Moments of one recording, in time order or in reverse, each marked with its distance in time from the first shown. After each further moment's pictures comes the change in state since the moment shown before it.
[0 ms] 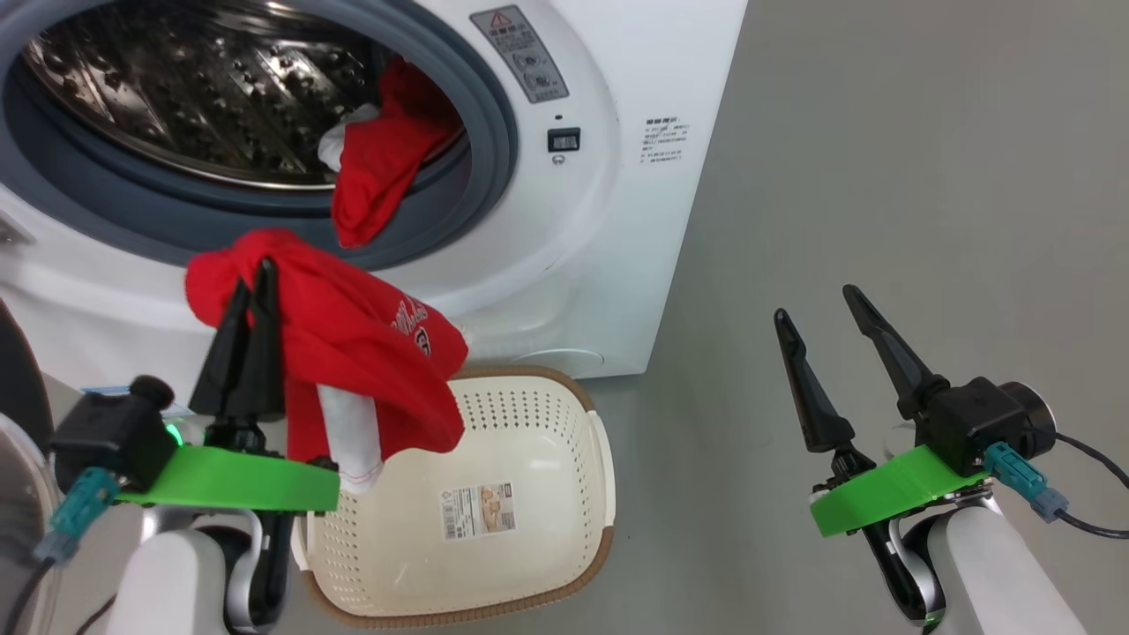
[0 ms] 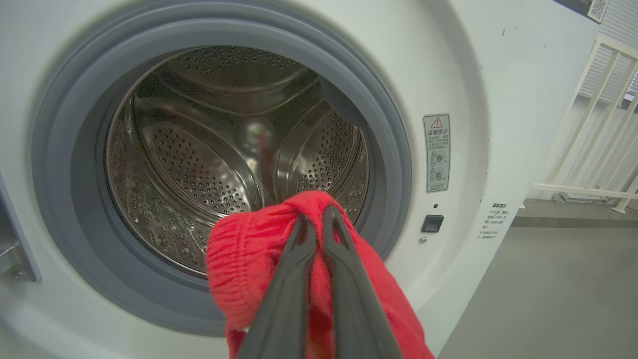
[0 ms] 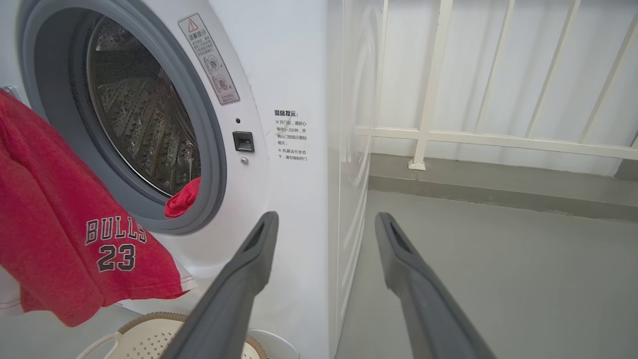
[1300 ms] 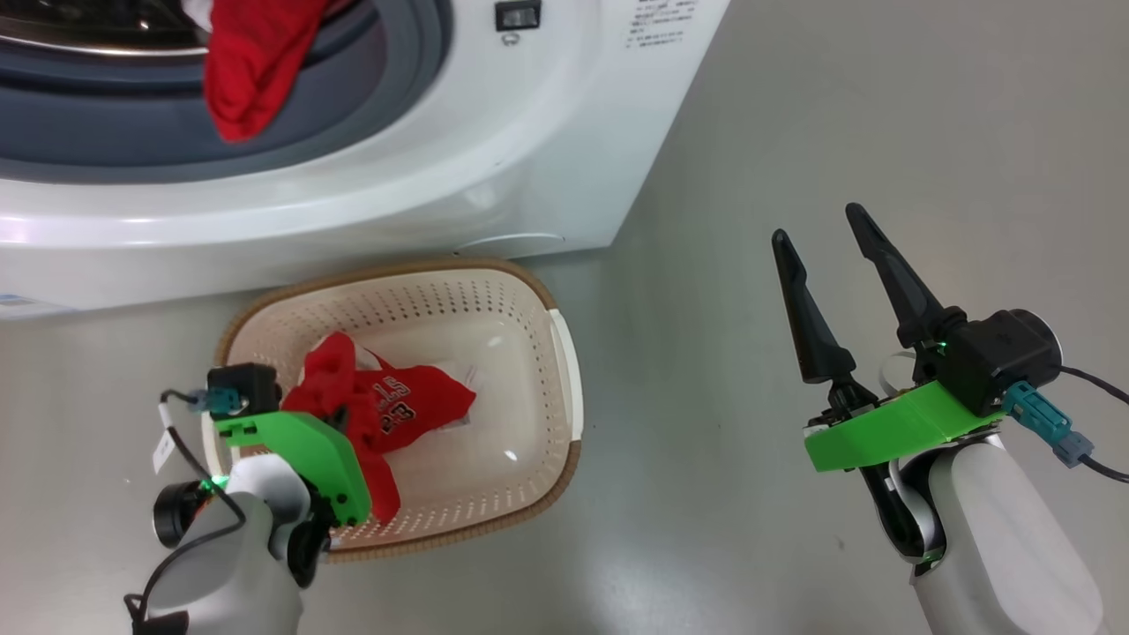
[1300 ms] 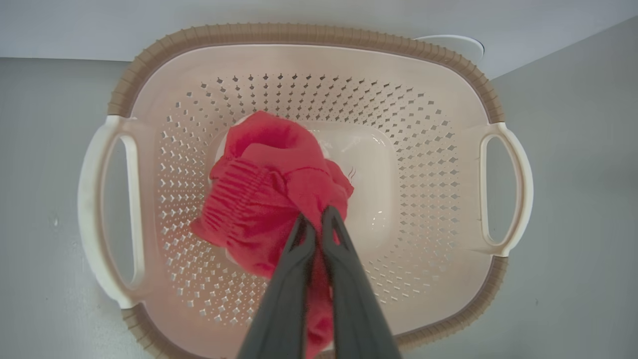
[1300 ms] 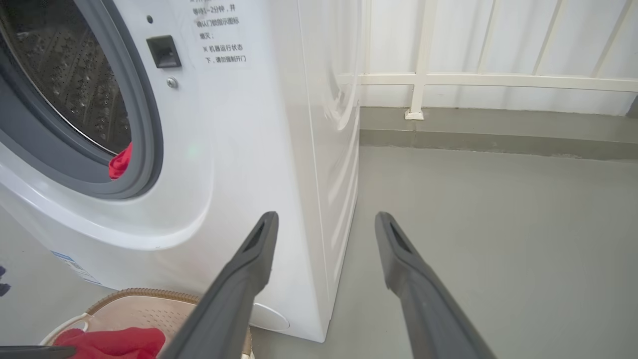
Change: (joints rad) left arm -0.379 -0.002 -0.138 1.039 -0.133 -0.014 0.235; right arm -0.114 0.000 0.012 -0.022 0.044 0.000 0.000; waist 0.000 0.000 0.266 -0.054
